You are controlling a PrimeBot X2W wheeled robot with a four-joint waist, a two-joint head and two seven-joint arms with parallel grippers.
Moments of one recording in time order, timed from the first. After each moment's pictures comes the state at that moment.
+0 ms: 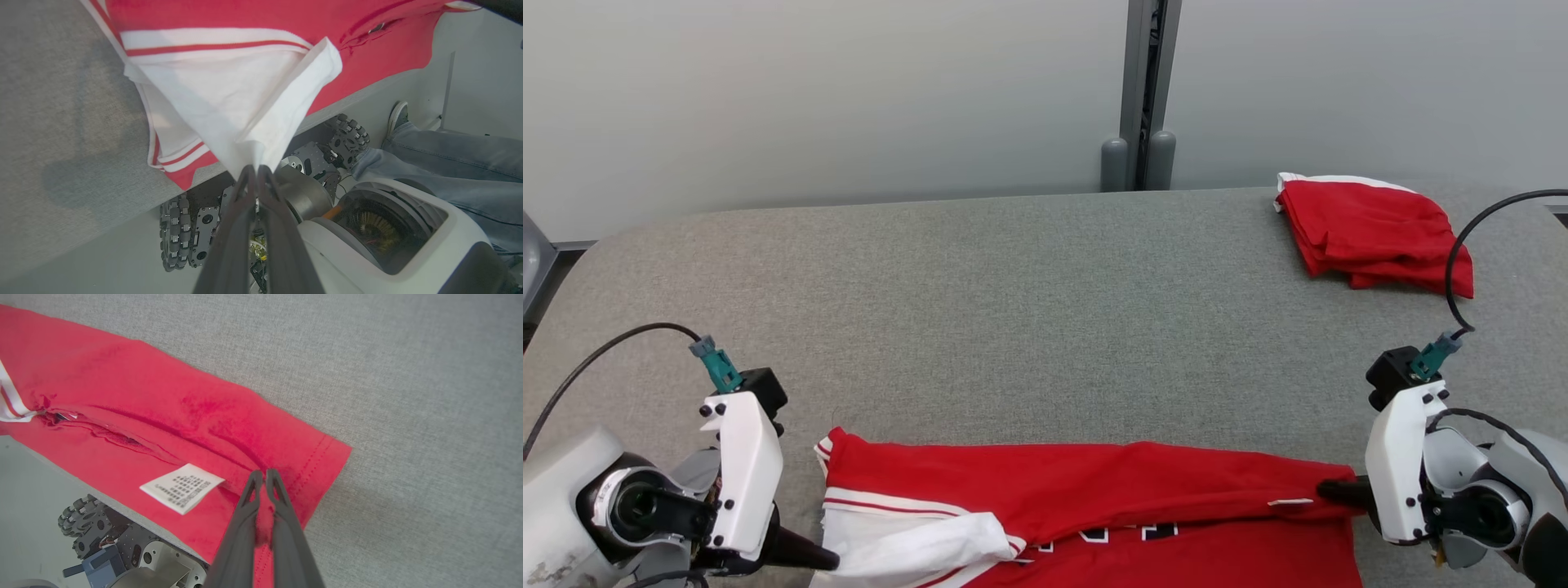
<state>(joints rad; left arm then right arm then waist) -0.74 0.83 -1.18 0.19 -1.73 0.02 1.01 -0.73 -0.64 1.24 0.54 1.36 0.13 0.51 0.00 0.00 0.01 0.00</state>
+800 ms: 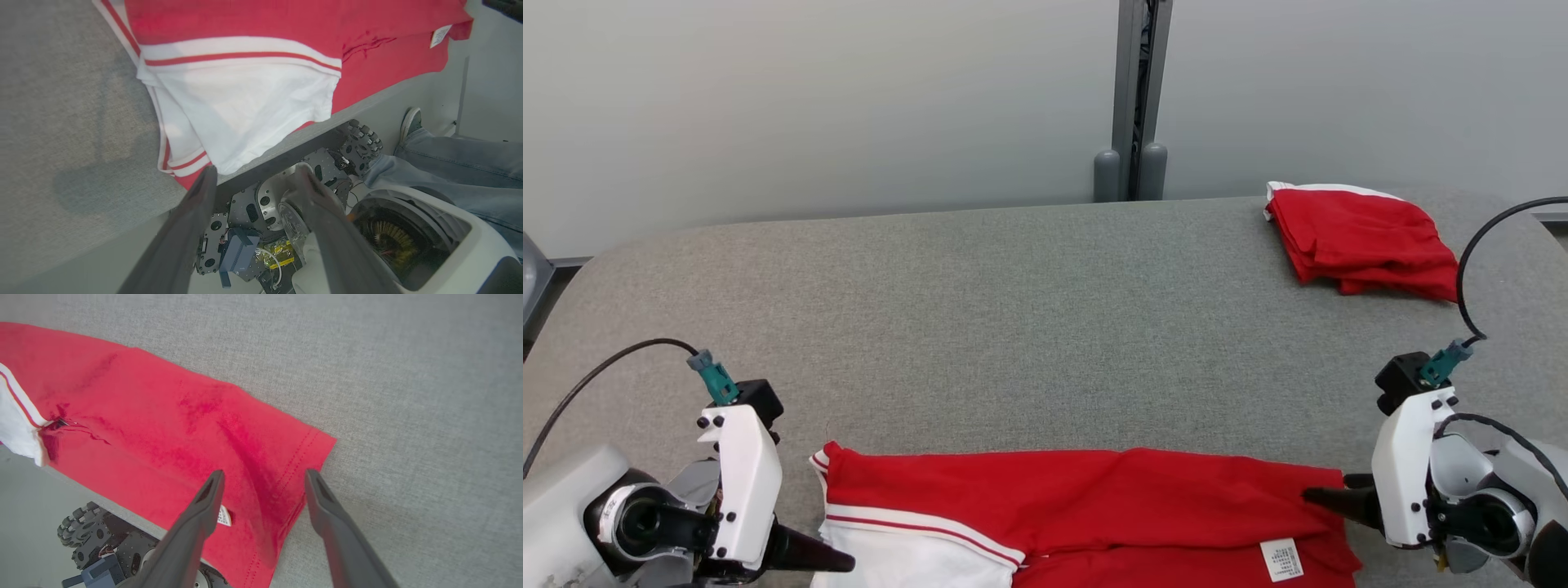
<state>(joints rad) -0.70 0.81 -1.19 0.22 -1.68 0.02 0.96 -0.73 -0.64 1.27 0.55 1.39 0.13 0.47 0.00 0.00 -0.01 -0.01</state>
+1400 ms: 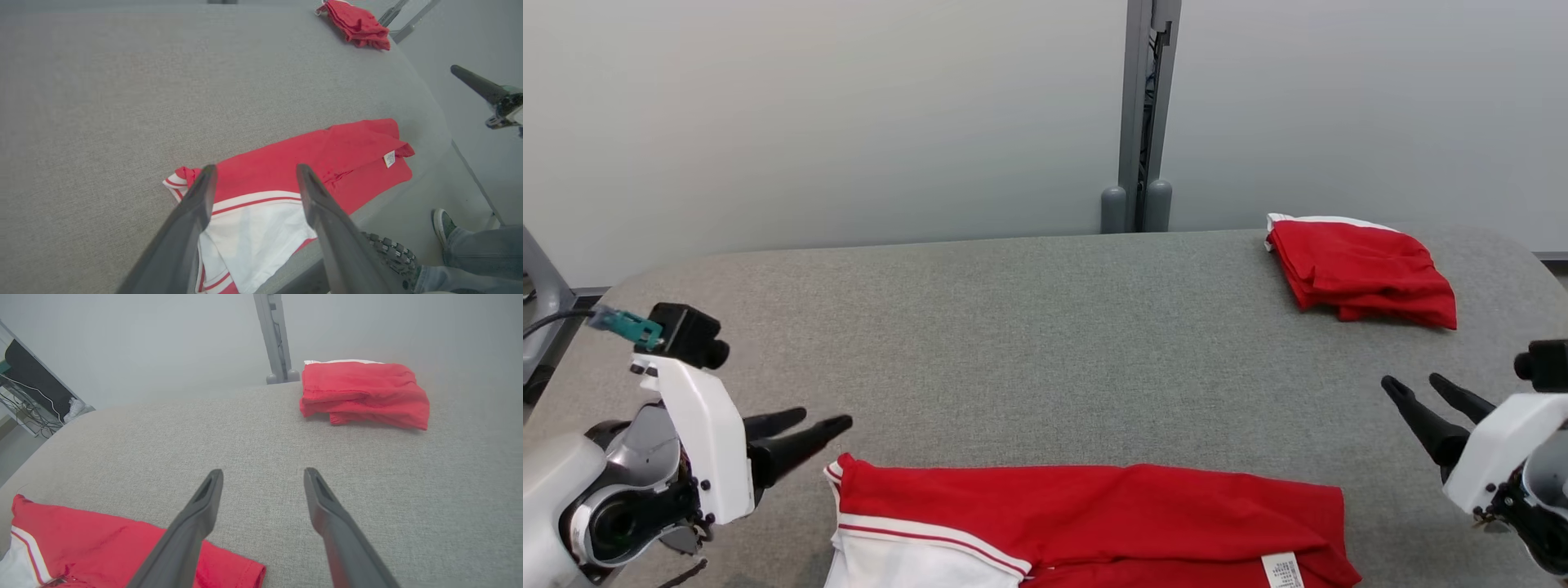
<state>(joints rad) -0.65 0.85 -1.05 0.15 -1.51 -0.07 0.48 -0.61 -0.69 1.08 0.59 1.35 0.13 -0.12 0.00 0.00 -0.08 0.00</state>
